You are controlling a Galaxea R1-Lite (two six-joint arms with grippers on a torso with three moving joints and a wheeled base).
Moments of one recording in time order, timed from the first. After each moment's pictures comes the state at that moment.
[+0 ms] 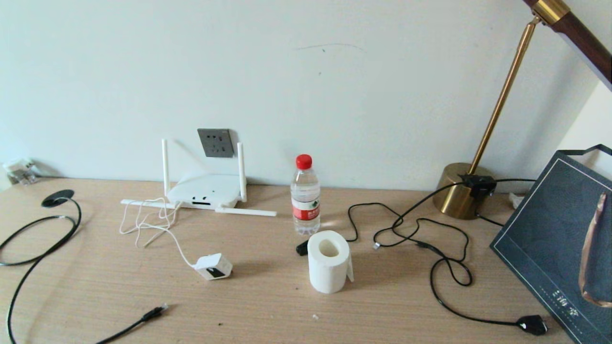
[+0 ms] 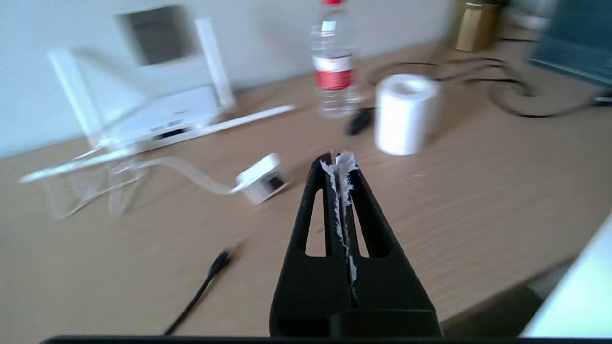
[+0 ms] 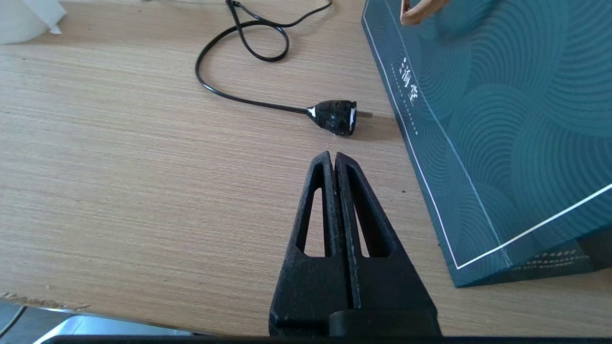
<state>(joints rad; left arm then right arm) -0.04 0.31 -0.41 0.05 -0.36 0.12 0.00 0.00 -0.12 0.30 0.03 -0.07</state>
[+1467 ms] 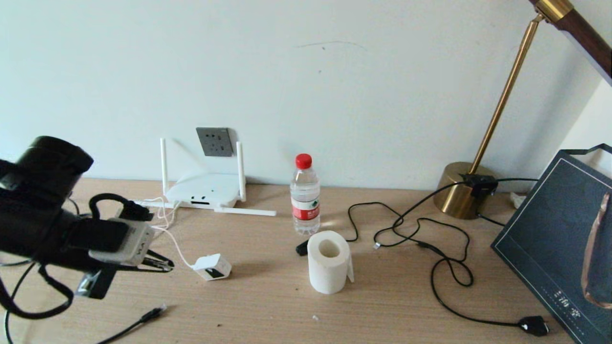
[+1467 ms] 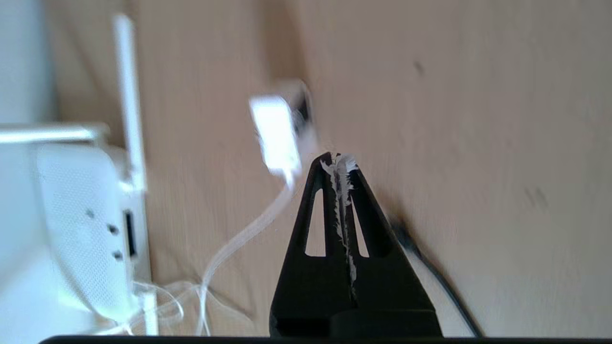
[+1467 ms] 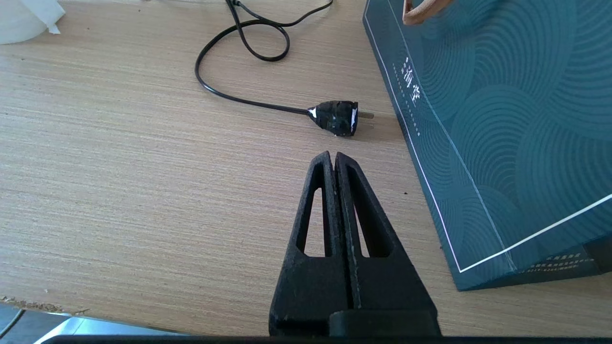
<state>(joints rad) 0.00 1.56 -1.18 0.73 -0.49 1.67 0.00 0.00 -0.12 0.30 0.03 -0.07</state>
